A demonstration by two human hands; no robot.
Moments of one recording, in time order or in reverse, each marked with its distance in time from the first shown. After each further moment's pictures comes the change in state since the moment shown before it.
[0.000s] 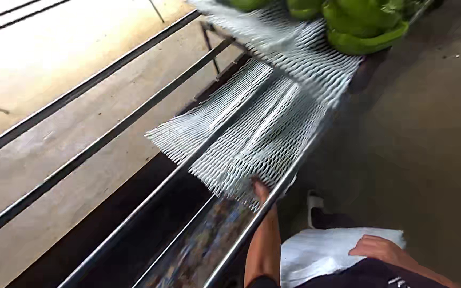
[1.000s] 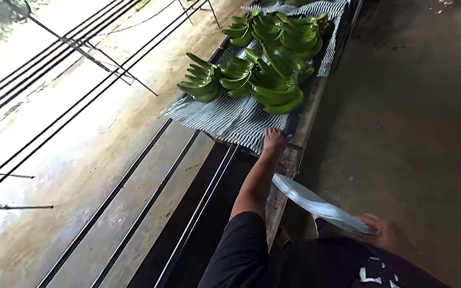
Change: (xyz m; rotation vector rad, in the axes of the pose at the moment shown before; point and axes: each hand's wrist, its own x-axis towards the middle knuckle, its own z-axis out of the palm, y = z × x) left_hand -0.164 0.216 0.305 1.832 -0.750 1.237; right_hand -0.041 -0.056 -0.145 0.044 0.600 0.530
